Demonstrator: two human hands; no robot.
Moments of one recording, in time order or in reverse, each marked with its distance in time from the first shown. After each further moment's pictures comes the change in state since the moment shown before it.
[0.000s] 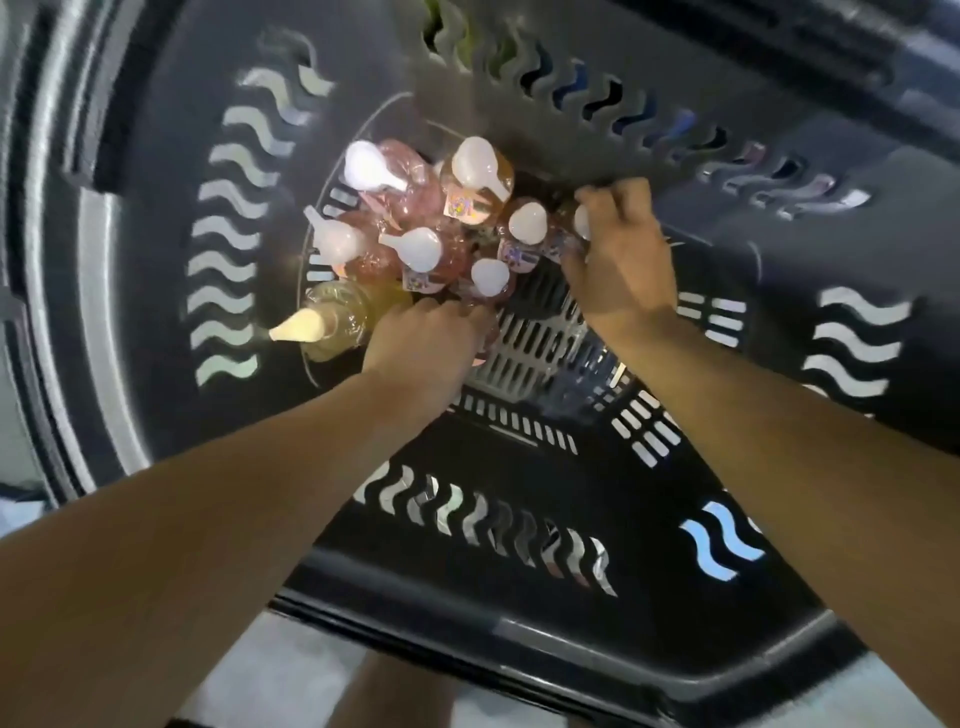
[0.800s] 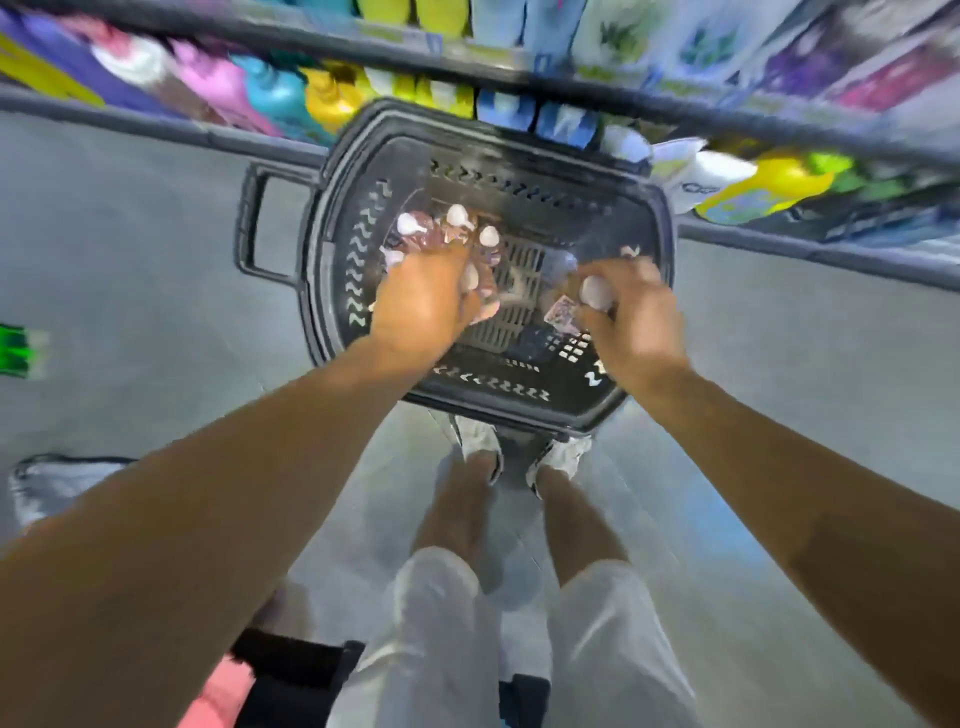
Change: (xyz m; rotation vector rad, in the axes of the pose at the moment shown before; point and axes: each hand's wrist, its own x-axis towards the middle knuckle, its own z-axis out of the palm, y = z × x) left_hand -0.191 0.037 -0.228 -0.452 0.199 -0.071; right_hand -0.217 -0.087 -0.270 0.249 0.063 0.126
